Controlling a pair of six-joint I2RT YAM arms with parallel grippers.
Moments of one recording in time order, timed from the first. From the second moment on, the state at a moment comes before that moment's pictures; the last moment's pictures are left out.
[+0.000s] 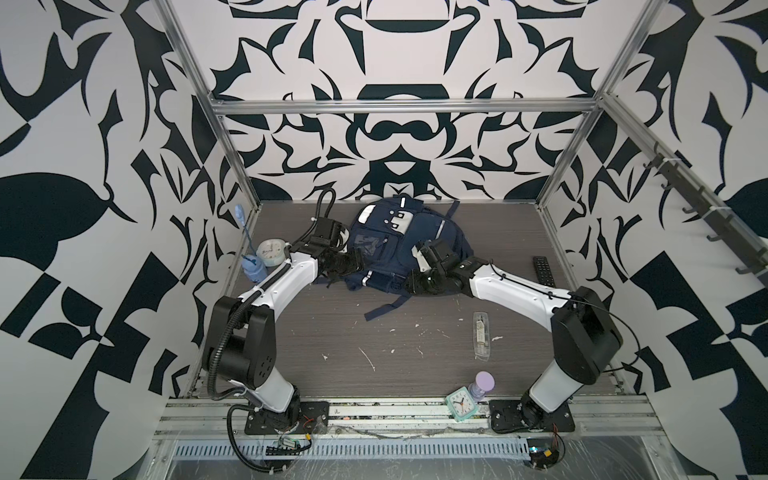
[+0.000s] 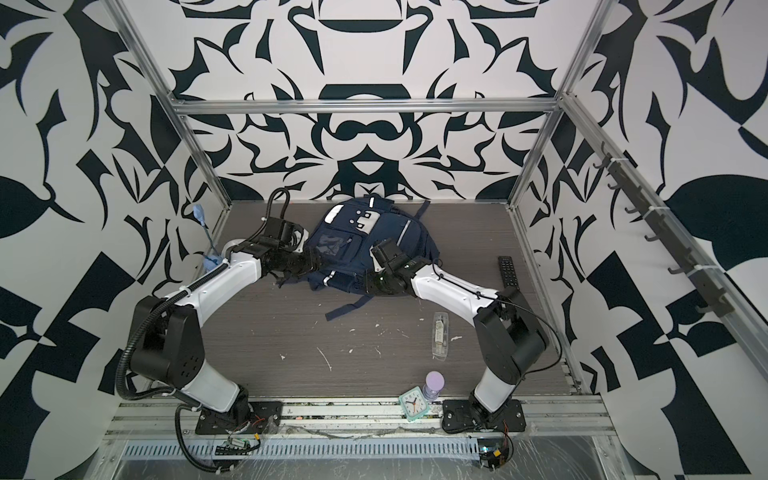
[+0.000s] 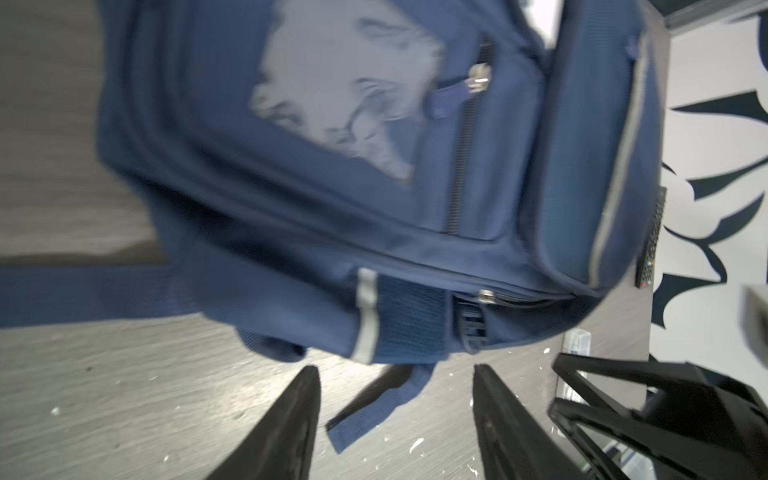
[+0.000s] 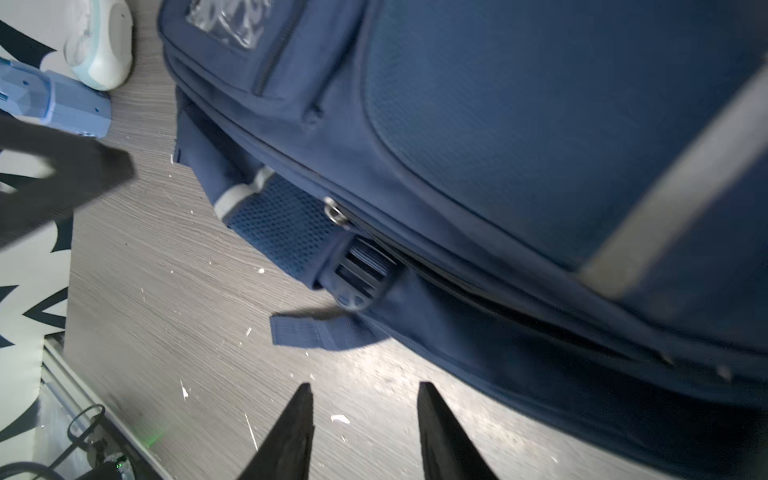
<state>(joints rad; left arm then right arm) -0.30 1.60 1.14 -0.53 0.38 -0.52 0.67 1.69 1.19 -0.43 -0.19 0.58</state>
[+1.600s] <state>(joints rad) -0.22 1.72 0.91 -0.23 0.56 -0.70 0.71 1.99 1.30 -0.21 -0.08 0.50</state>
